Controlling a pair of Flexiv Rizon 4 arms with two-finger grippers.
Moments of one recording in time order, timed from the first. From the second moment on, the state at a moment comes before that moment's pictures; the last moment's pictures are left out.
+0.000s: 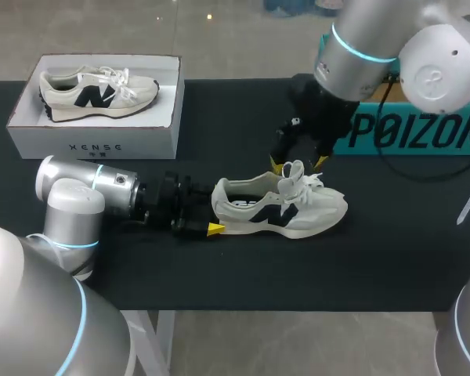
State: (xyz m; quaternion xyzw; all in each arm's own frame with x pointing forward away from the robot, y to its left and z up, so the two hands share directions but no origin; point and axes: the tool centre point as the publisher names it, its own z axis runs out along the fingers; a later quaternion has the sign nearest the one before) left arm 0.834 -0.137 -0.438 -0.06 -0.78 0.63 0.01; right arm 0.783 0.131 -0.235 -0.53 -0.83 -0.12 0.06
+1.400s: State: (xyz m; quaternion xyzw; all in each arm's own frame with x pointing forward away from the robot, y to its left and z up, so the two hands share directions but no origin) left arm 0.834 -0.137 -0.438 -0.06 -0.78 0.63 0.01; right arm 0.781 0.174 -0.245 -0.04 -1.00 -0.04 0.02
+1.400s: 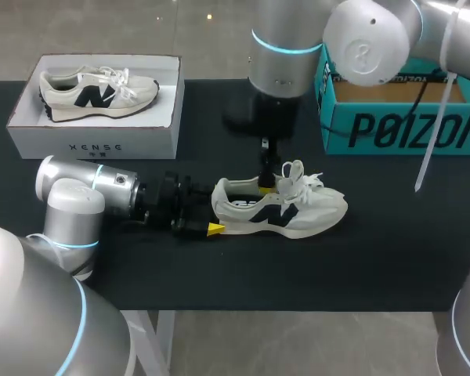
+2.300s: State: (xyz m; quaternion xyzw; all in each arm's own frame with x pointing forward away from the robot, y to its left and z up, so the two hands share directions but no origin) left arm 0.834 -0.137 -0.438 -0.06 -0.78 0.63 0.01; right arm 0.819 0.187 -0.309 -0.09 -0.99 0.04 0.02
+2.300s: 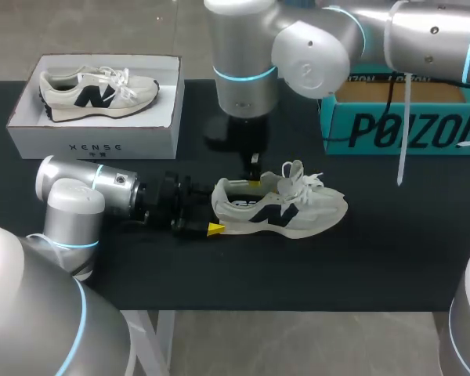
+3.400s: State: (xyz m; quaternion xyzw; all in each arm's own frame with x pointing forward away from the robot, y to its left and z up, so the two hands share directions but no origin) left arm 0.834 -0.137 -0.438 -0.06 -0.78 0.63 0.01; right arm 0.860 0.157 -0.373 -0.11 -0.99 0.05 0.00
